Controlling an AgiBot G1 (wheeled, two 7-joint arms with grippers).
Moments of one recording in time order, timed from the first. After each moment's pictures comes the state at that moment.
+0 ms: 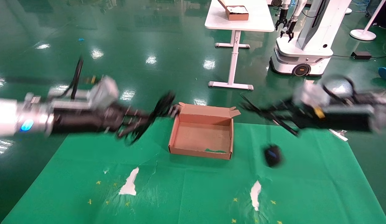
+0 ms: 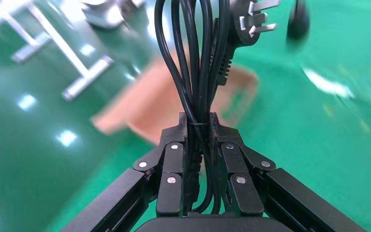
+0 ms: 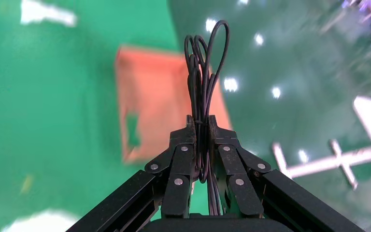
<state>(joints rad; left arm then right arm) -1.91 1.11 0.57 0.00 1.48 1.33 0.32 1.76 -1.00 -0.57 0.24 -1.38 -1.31 -0.49</state>
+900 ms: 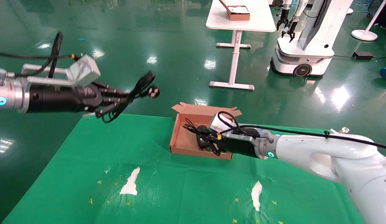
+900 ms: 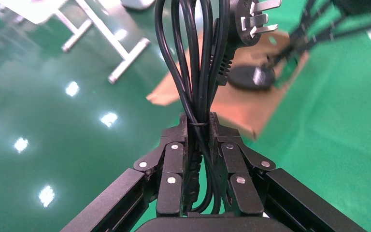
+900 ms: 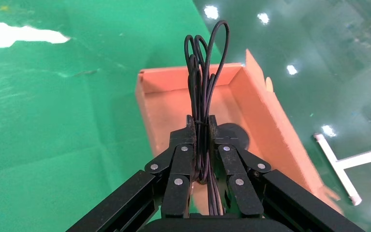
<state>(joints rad) -2.01 1.07 0.61 -0.02 1.54 1.31 0.32 1.61 -1.35 -0.55 0.08 -1.33 -0.92 -0.53</state>
